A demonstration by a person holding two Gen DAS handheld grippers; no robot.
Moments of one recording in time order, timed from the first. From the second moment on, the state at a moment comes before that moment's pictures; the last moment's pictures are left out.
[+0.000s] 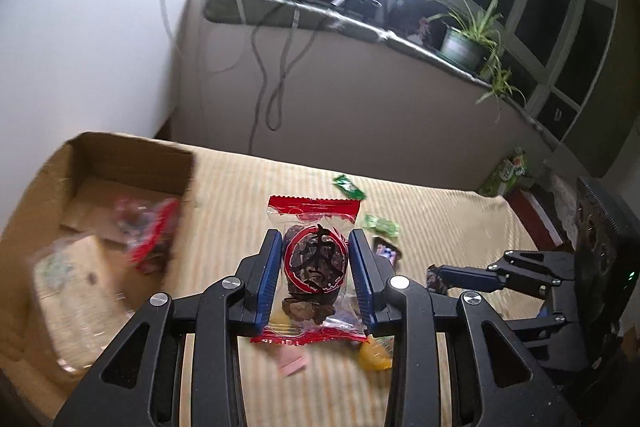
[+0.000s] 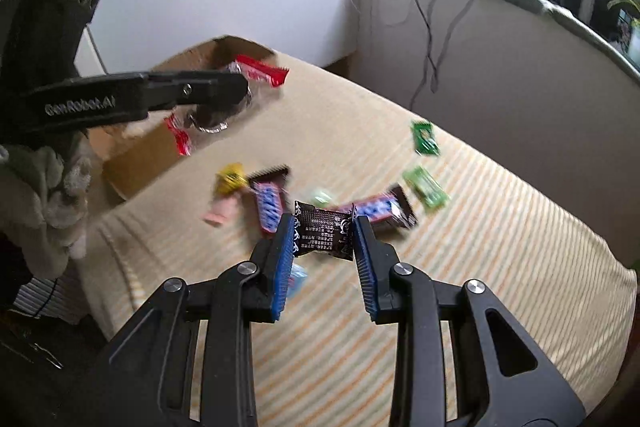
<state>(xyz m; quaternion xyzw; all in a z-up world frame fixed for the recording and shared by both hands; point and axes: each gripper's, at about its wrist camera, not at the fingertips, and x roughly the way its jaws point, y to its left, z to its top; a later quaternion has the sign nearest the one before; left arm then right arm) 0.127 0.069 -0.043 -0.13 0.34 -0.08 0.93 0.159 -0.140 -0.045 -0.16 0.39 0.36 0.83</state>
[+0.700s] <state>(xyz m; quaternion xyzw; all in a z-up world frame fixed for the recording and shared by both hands) 0.067 0.186 -0.047 -0.15 0.32 0.04 0.93 0.145 -0.001 -0.027 -0.19 0.35 0.44 0.80</state>
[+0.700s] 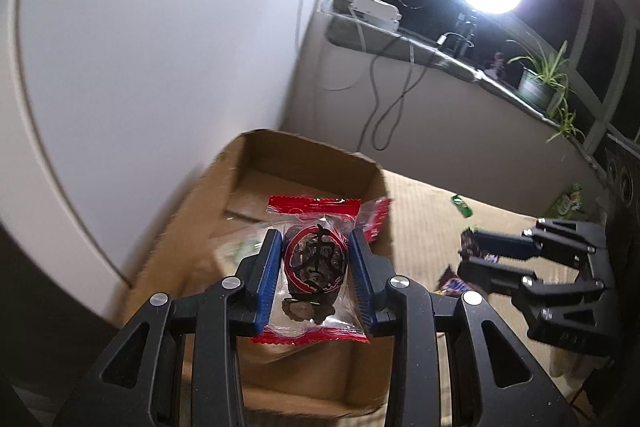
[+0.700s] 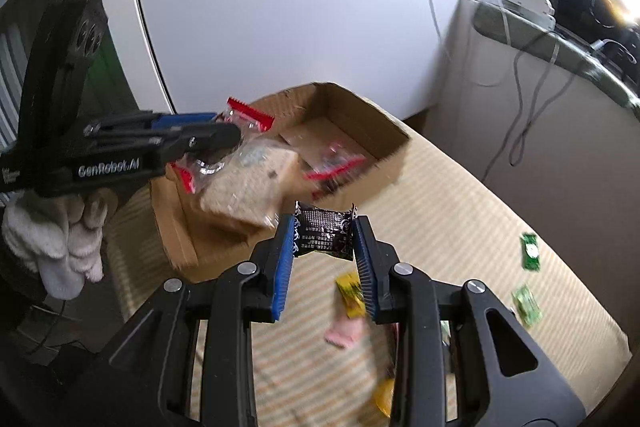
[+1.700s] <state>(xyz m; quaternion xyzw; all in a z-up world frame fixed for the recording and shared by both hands) 0.048 0.204 -0.048 -0.16 0.32 0.07 0.93 0.150 0.047 -0.039 -0.21 0.34 0.46 0.79</state>
